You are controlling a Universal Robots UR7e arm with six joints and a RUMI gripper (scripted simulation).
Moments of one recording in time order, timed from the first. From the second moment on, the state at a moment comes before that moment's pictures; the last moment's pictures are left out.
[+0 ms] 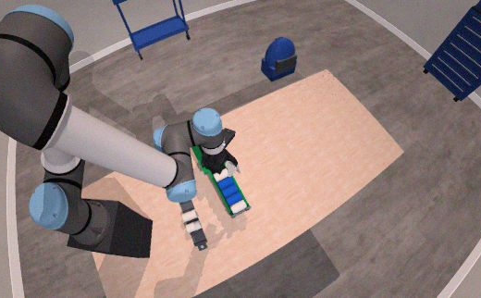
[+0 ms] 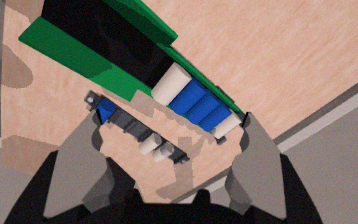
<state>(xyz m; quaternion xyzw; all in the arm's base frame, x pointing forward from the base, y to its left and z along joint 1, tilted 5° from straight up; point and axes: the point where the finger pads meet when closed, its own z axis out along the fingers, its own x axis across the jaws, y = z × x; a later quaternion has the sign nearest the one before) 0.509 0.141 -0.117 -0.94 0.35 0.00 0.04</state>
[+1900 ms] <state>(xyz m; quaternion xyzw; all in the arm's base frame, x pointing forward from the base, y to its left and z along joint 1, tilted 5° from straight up) 0.511 0.107 -0.126 -0.37 0.93 0.03 0.03</state>
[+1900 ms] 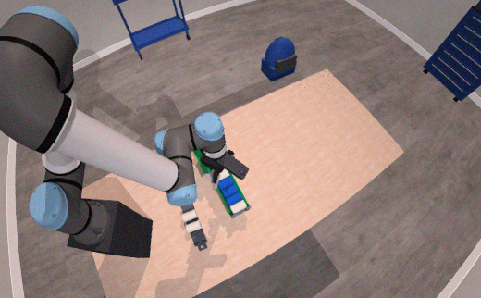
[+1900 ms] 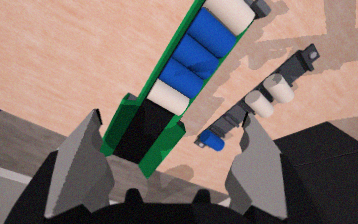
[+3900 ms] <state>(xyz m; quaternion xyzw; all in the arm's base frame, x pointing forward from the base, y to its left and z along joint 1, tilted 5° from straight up) 0.503 0.100 -0.129 -0.09 1.00 0.04 0.02</state>
